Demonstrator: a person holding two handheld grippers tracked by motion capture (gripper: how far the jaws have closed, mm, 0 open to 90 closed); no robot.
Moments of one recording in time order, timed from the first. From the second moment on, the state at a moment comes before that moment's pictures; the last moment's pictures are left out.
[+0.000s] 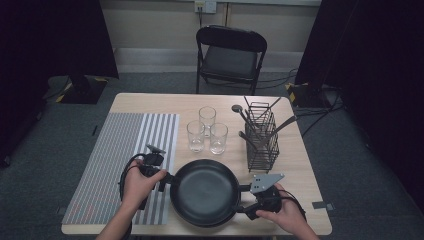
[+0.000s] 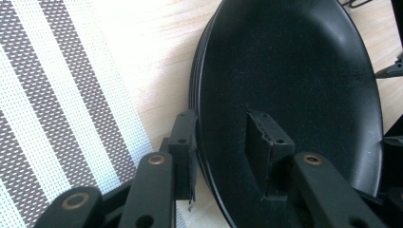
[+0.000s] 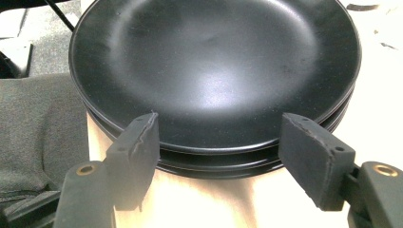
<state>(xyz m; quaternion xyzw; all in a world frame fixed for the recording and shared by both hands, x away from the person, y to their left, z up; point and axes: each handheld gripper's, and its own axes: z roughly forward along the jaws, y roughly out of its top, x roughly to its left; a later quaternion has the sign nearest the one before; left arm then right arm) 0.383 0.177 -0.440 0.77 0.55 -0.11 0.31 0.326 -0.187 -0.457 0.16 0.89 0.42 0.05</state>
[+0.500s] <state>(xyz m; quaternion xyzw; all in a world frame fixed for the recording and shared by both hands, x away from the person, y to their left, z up) 0.385 0.176 -0.444 0.77 0.56 -0.12 0.30 0.327 -0.181 -0.458 0.16 0.89 0.42 0.06</state>
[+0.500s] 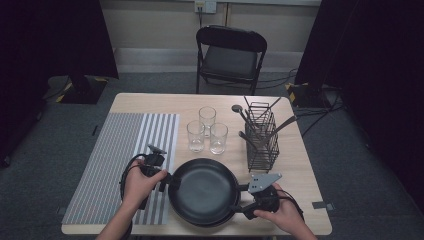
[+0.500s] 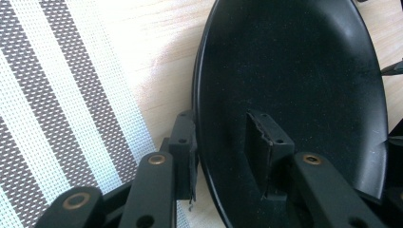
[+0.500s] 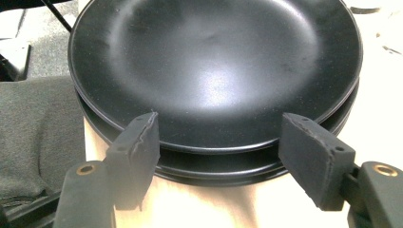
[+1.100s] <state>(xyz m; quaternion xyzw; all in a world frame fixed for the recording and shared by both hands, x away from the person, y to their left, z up) 0.385 0.178 -0.444 0.76 0.56 -0.12 0.30 0.328 -0.180 -0.459 0.16 0.89 0.42 0.05</state>
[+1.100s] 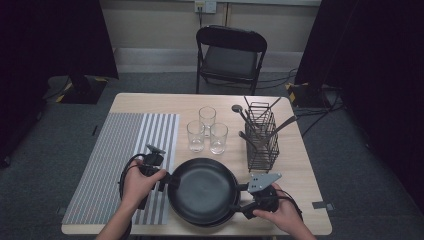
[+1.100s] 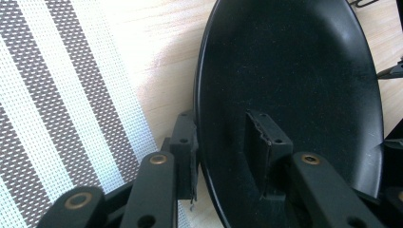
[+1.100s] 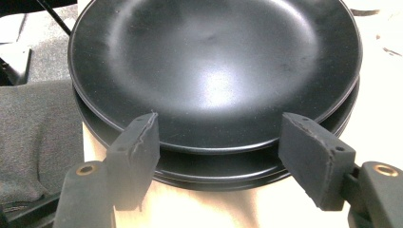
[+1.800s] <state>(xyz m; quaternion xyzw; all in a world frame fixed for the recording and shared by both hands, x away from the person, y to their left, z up) 0.386 0.178 -0.445 0.75 0.57 -0.12 0.31 0.329 -0.180 -0.461 0.16 0.89 0.43 0.05</state>
